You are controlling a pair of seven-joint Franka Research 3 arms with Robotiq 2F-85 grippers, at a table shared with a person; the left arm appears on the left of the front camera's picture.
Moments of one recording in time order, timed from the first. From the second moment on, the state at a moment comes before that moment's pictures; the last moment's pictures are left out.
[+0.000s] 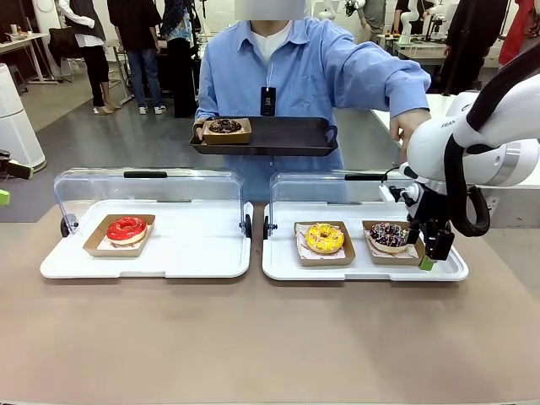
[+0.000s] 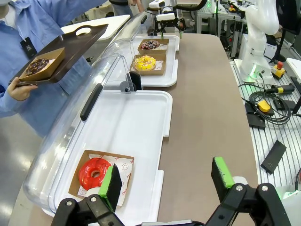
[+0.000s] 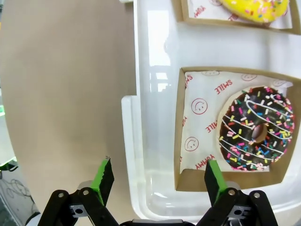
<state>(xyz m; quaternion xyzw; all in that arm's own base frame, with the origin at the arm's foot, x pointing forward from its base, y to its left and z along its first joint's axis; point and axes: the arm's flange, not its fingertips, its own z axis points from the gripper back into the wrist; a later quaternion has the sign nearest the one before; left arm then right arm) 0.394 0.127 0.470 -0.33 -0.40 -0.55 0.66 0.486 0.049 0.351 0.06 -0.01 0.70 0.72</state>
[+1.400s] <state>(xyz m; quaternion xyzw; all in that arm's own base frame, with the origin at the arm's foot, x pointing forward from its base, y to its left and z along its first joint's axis) 0.394 0.127 0.470 -0.33 -0.40 -0.55 0.66 0.515 0.034 0.331 0.06 -0.01 0.68 0.73</state>
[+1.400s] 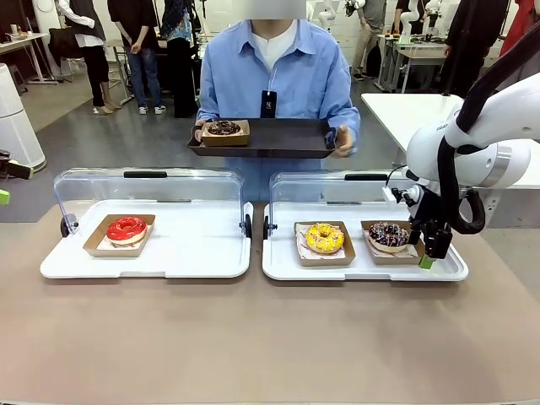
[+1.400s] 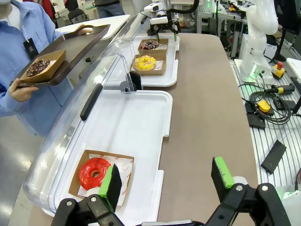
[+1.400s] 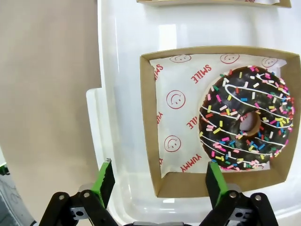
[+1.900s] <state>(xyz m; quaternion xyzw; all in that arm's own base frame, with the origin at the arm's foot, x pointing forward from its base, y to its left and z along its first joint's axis) 0.394 0.127 0.470 -0.33 -0.40 -0.55 0.66 0.516 0.031 0.330 0.06 -0.01 0.68 0.73</state>
